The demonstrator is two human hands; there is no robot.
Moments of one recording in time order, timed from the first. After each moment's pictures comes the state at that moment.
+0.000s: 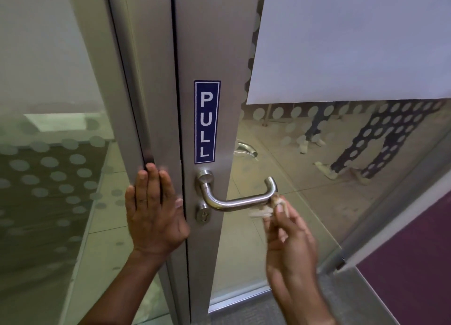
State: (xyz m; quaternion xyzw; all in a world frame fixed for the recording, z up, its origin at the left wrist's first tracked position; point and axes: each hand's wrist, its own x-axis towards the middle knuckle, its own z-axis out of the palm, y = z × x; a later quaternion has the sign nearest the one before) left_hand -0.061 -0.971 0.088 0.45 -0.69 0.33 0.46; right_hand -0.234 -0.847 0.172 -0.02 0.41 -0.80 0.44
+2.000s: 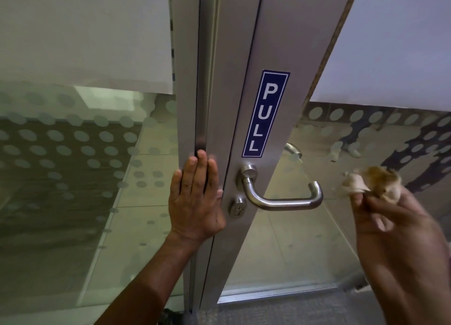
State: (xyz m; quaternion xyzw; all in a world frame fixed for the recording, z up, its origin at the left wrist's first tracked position) left_hand -0.059 -0.970 0.090 0.45 -0.70 0.31 0.45; right_hand -0.277 -0.842 0.227 -0.14 0.39 -0.80 0.43
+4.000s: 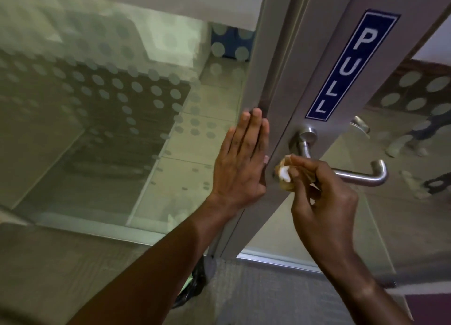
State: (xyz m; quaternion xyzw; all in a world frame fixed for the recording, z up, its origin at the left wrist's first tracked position) left_hand -0.052 -0.934 0.099 0.51 -0.74 0.19 0.40; right_hand -0.187 -0.861 0.160 -0.69 0.50 -0.51 0.12
